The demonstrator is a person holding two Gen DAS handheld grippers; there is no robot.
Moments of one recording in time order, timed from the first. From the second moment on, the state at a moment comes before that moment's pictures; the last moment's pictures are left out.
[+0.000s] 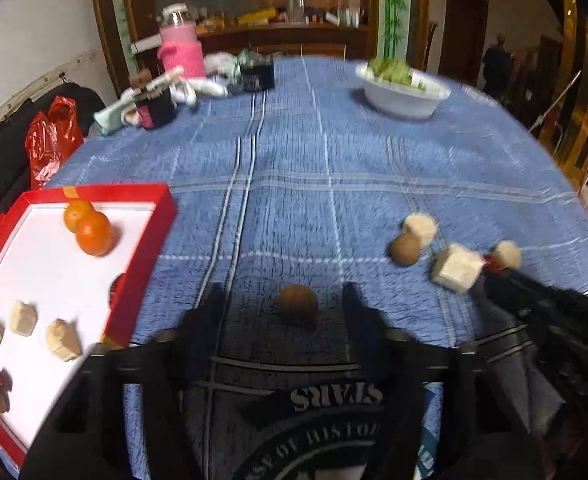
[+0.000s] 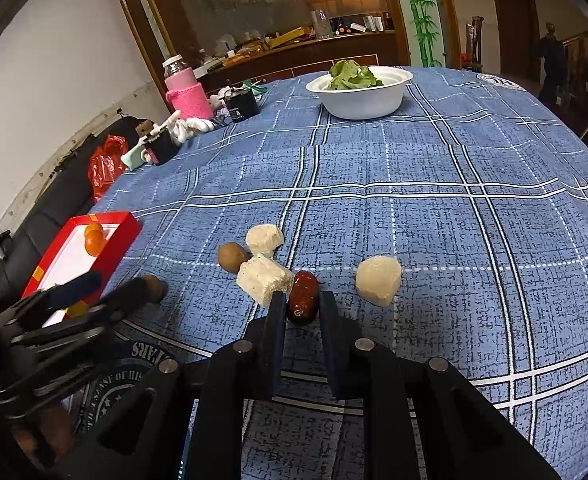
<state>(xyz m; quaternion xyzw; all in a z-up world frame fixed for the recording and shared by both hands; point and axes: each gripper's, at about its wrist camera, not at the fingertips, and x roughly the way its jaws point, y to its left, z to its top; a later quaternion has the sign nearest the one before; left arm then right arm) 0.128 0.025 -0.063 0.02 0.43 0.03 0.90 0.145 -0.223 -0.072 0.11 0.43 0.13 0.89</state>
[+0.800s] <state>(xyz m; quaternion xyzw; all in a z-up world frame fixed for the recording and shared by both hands) 0.071 0.020 -0.040 -0.01 0.37 0.03 0.93 0.094 -0.209 -0.044 0.10 0.38 0.14 0.91</state>
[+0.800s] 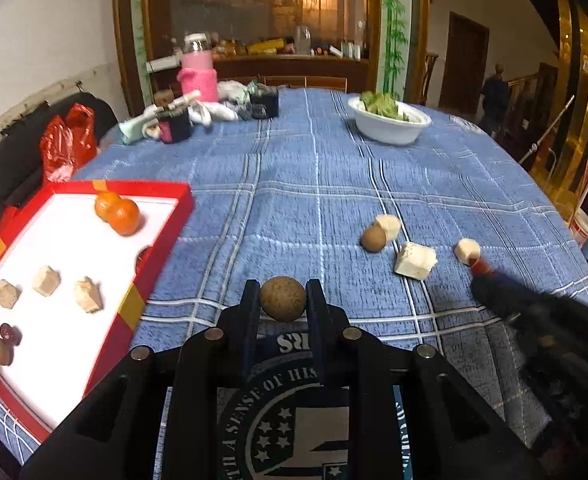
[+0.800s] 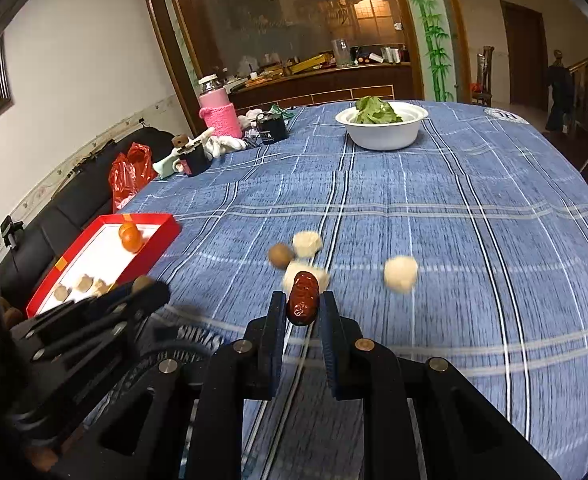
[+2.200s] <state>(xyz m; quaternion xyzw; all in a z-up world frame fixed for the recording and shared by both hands) 0.061 0.028 -0.034 -0.02 0.34 0.06 0.94 0.081 -0.214 -0.033 0.09 0.33 0.10 0.93</state>
